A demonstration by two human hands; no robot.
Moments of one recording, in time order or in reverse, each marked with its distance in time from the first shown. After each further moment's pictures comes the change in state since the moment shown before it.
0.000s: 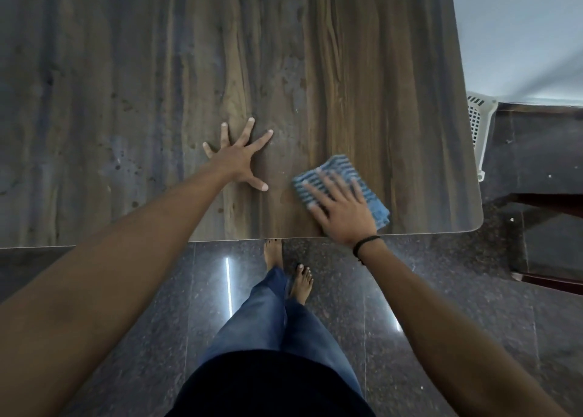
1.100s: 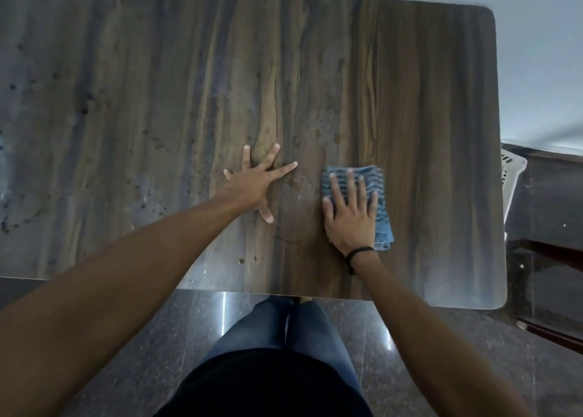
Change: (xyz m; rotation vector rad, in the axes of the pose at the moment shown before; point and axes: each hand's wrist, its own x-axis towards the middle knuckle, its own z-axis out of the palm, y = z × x) left_hand 0.029 -0.035 -0.053 0.021 -0.032 0.060; right_hand 0.123 -0.024 -0.017 0.040 0.021 0.354
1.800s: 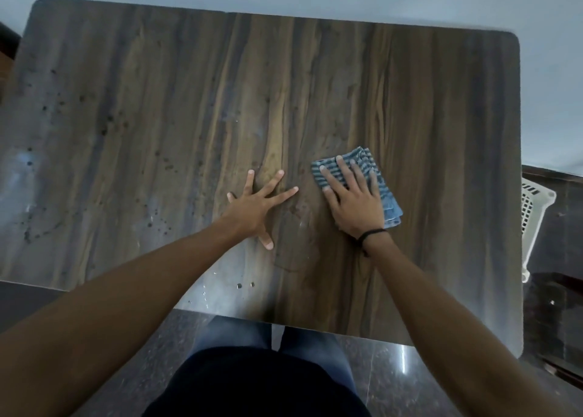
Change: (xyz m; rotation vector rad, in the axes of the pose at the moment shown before) left_hand 0.003 0.002 -0.003 0.024 -0.012 -0.038; right_hand 0.102 0.009 -0.028 0.013 -0.044 -0.289
